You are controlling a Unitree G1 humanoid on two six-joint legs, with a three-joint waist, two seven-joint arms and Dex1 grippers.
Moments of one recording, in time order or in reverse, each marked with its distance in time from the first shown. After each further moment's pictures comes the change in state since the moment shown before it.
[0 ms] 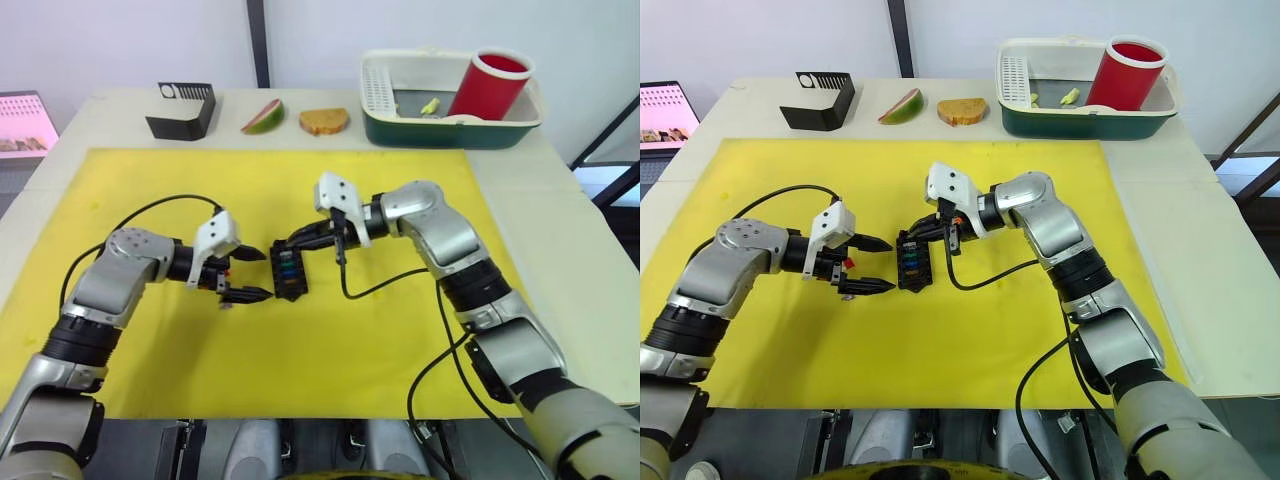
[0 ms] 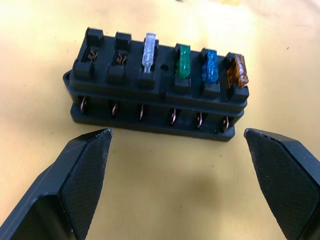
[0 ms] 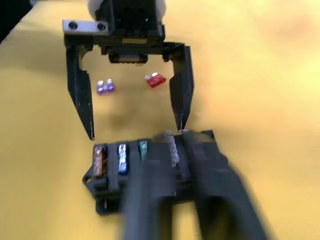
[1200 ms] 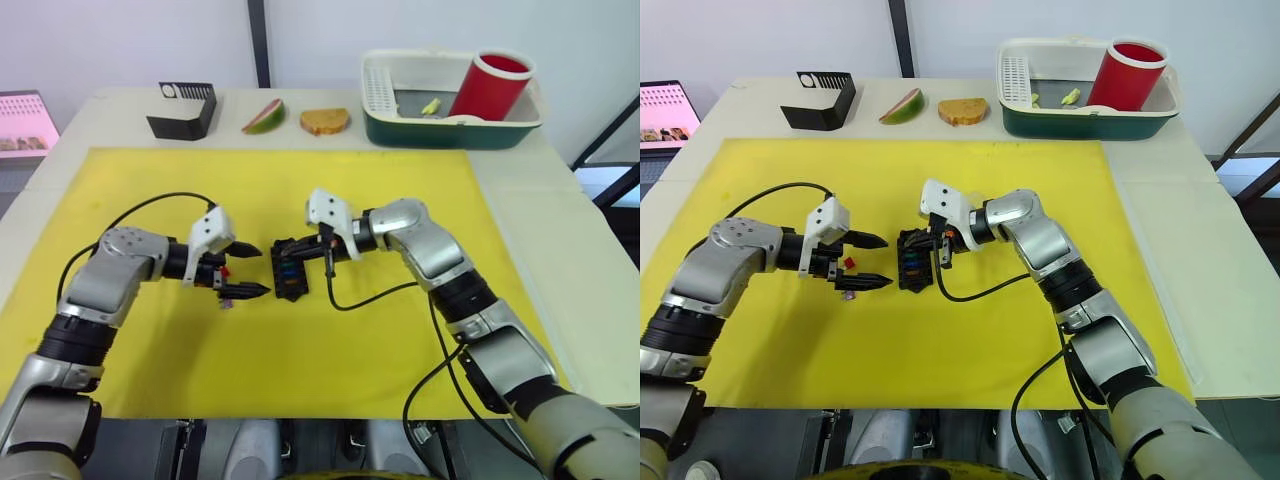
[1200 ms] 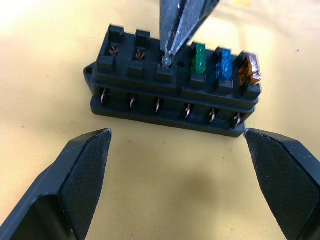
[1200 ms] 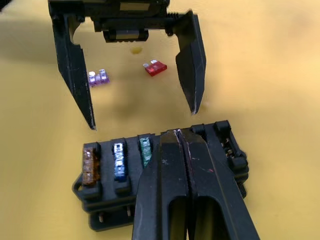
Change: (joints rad) left arm 0.000 0.024 0.037 -0.019 -0.039 0.035 0.006; right arm 0.047 0.028 0.019 -0.006 0.019 0.043 -0.053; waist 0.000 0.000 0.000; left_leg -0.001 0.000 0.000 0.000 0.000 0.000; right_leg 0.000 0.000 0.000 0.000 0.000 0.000
